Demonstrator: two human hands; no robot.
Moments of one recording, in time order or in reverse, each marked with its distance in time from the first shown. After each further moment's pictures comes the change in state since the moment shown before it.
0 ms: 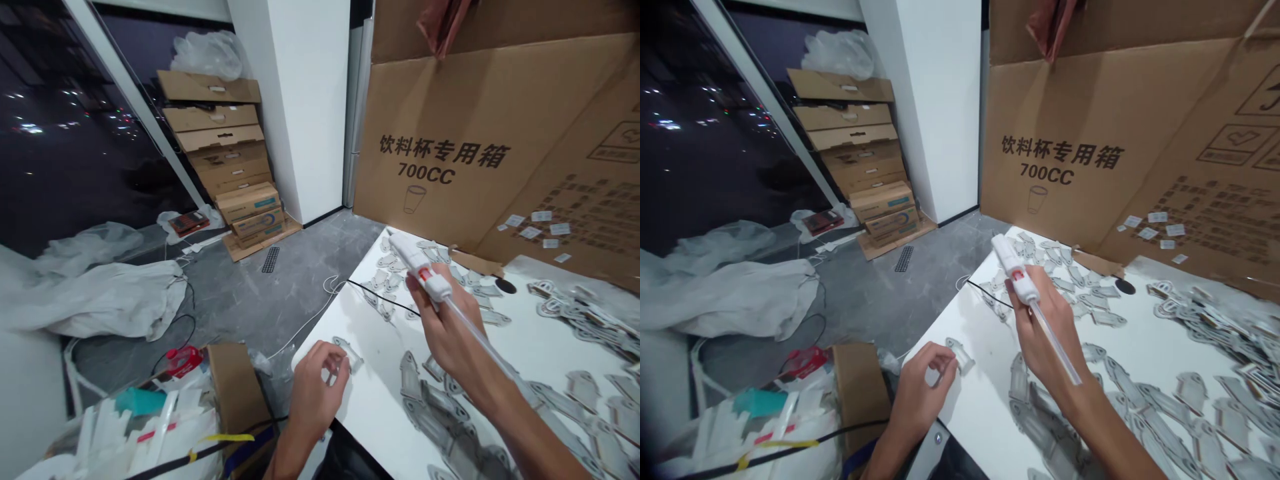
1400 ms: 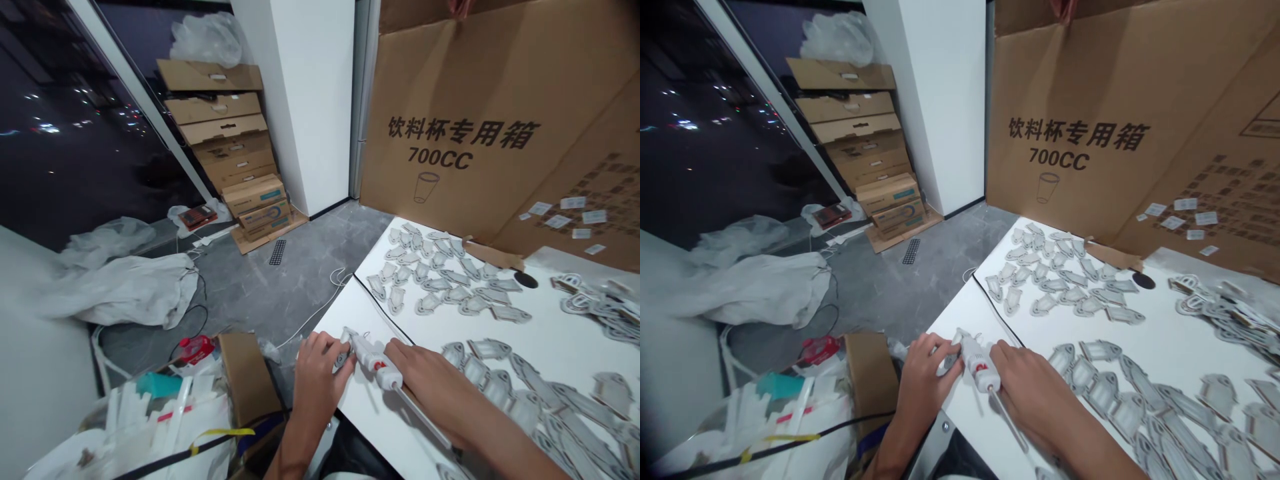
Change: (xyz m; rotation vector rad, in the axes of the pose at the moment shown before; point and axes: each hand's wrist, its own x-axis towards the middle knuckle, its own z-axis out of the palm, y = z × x) left_hand 0.001 -0.006 0.001 0.343 0.046 0.187; right_hand -0.063 0.019 0.036 -0.230 -0.938 -0.257
